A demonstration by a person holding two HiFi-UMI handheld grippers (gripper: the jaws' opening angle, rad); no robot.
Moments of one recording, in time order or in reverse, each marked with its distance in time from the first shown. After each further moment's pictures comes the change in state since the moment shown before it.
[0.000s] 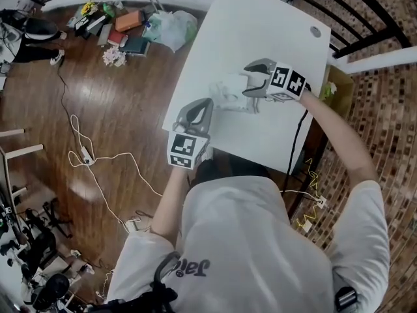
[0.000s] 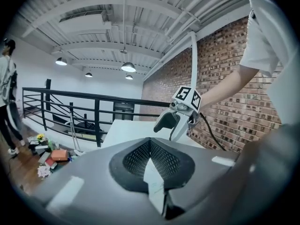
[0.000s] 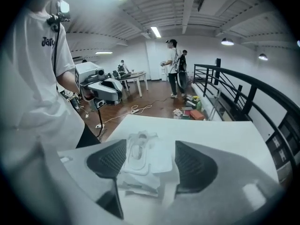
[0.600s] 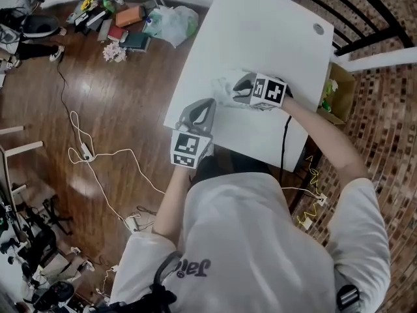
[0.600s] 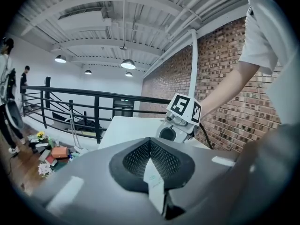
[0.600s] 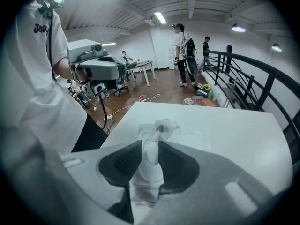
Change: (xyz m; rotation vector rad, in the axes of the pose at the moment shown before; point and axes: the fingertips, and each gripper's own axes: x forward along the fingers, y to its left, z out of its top) left arm -0.005 0.000 -0.016 0.009 0.027 -0.001; right arm 0.072 0.045 -0.021 -0.015 0.139 0.112
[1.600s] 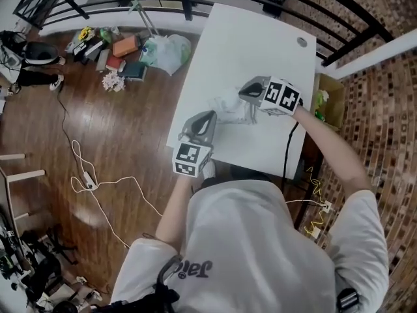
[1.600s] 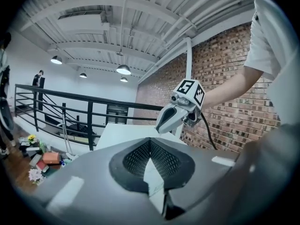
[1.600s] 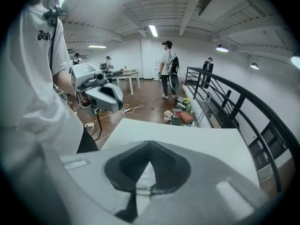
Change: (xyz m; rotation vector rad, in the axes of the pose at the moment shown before) left arm -0.004 -0.009 0.029 -0.012 -0.077 -0.094; right arm -0.100 -0.016 0.043 0.018 -0.108 -0.259
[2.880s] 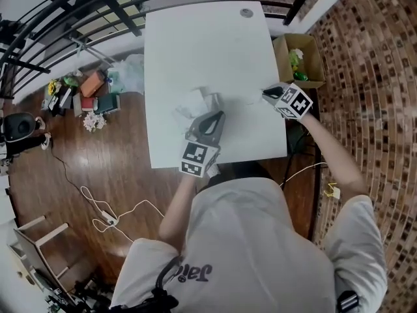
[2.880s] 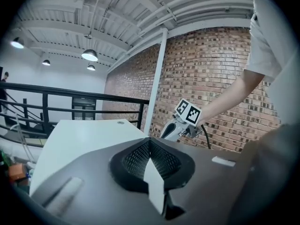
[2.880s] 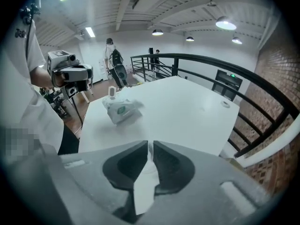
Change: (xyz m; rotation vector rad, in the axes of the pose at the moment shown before) left arm 0.091 -0.134 -0.021 0.119 0.117 -0.376; right arm -0.099 0.024 -0.259 0.580 0.076 -0.391
